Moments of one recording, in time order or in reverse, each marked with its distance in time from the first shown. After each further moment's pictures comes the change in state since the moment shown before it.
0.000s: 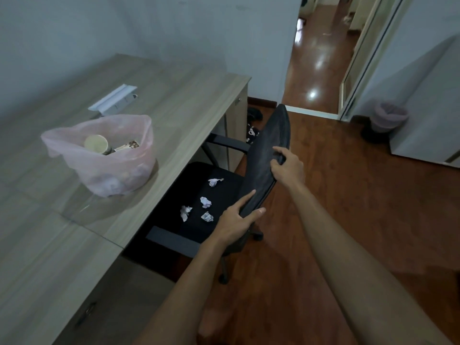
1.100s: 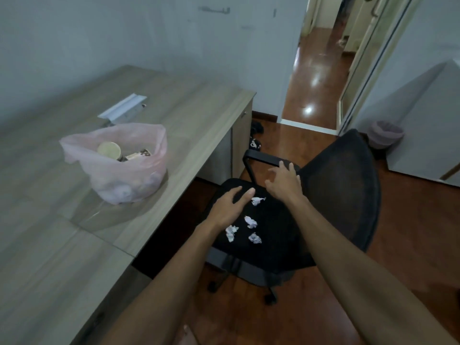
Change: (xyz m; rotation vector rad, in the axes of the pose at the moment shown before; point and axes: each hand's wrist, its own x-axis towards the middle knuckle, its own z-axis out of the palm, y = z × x) left_hand 0.022 0.008 -0.084 0.147 0.095 -0.012; right_hand -0.022 -0.053 0.033 -0.507 -0.192 -0.096
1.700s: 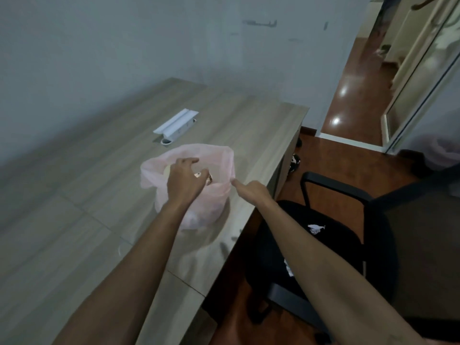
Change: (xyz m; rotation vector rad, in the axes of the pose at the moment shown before) left_hand 0.070 -0.066 -0.325 0.412 0.720 0.094; right_hand 0.071 -0.287 0.123 0.389 -0.330 0.097
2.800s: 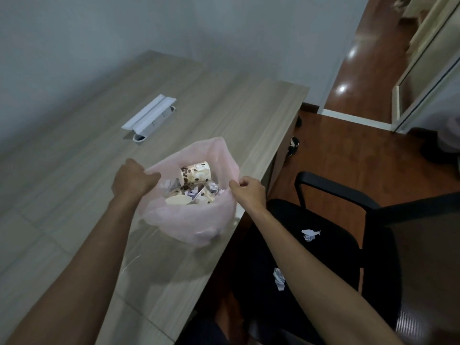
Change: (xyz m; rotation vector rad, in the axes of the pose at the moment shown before) left_hand 0.124 -0.010 0.041 0.317 -0.158 -0.418; right_hand 0.113 0.026 -0.043 0.340 0.251 -0.048
